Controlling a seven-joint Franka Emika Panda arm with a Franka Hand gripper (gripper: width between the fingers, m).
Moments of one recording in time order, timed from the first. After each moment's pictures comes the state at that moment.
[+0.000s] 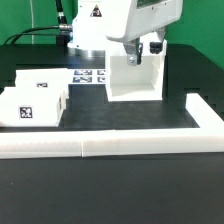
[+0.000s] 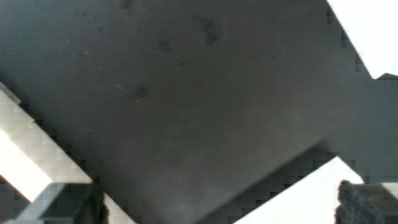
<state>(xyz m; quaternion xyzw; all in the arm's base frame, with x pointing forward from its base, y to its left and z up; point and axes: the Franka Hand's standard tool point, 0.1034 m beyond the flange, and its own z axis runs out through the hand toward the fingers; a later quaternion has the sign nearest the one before) 0.559 0.055 0.110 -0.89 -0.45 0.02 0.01</state>
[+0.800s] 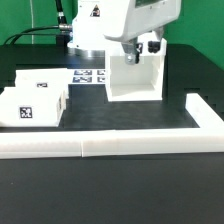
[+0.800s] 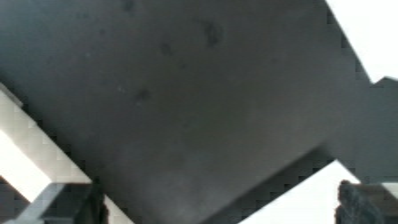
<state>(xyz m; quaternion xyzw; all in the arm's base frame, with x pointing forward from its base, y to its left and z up) 0.554 0.043 0.121 -0.90 -0.44 0.02 0.01</state>
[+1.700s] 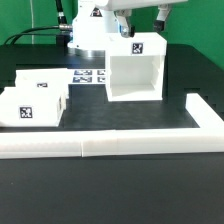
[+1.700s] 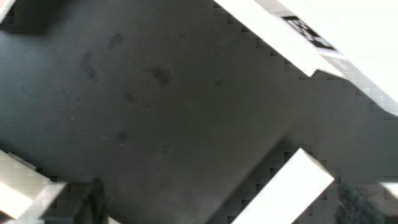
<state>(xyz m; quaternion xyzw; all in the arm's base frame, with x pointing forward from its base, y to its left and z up) 0.516 0.060 0.142 -0.95 -0.32 0.02 0.00</state>
